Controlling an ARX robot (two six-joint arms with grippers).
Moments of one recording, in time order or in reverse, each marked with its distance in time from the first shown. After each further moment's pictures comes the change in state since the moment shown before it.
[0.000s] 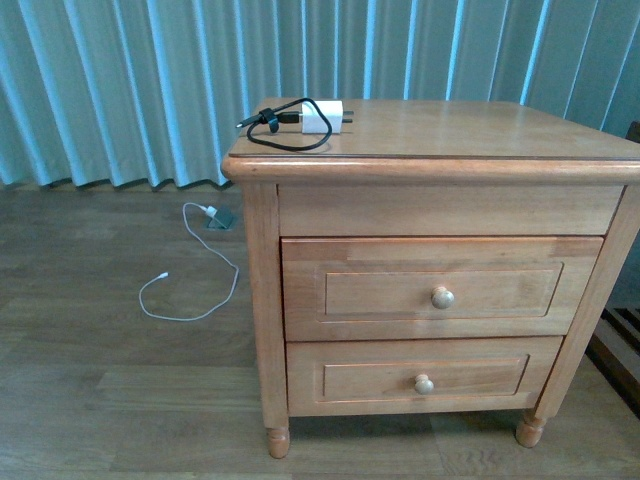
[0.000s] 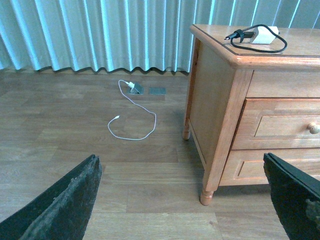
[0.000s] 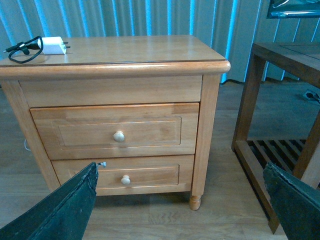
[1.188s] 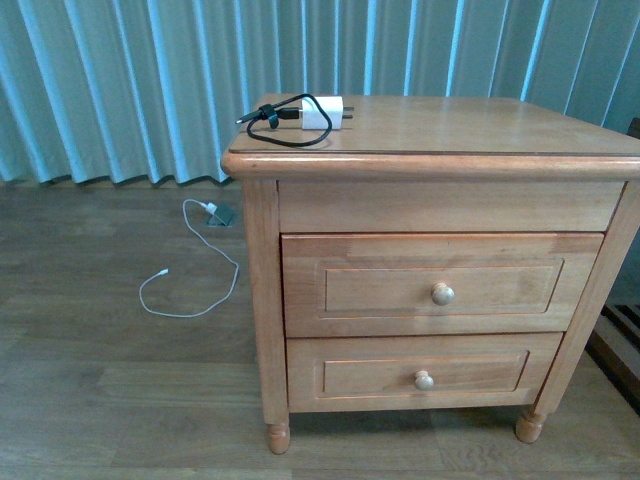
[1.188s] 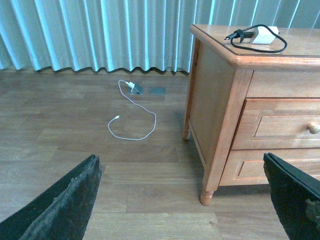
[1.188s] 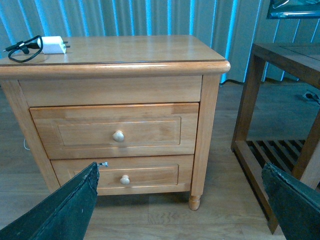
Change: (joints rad) left arm 0.000 0.000 0.000 0.000 0.000 0.000; right arm 0.000 0.000 0.000 0.000 0.000 -0.001
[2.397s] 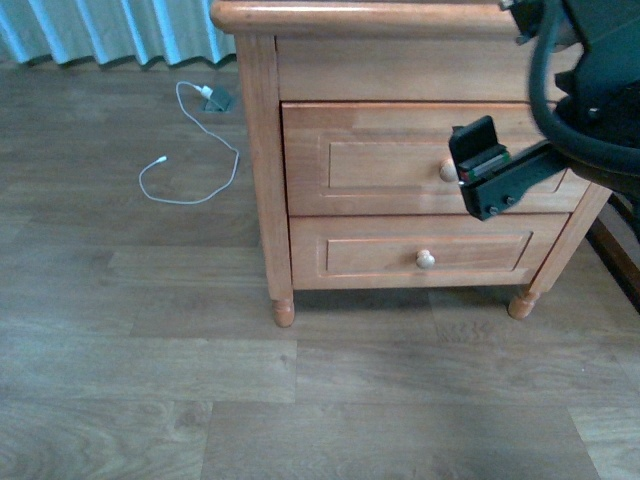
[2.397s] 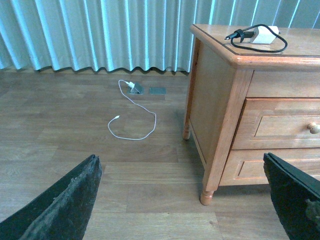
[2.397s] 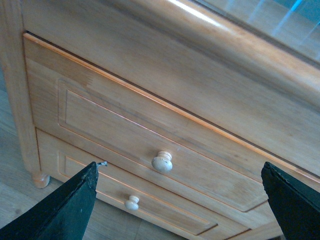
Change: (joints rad) left arm 0.000 0.000 0.000 0.000 0.000 0.000; right arm 0.268 1.834 0.673 0.955 0.029 -0.379
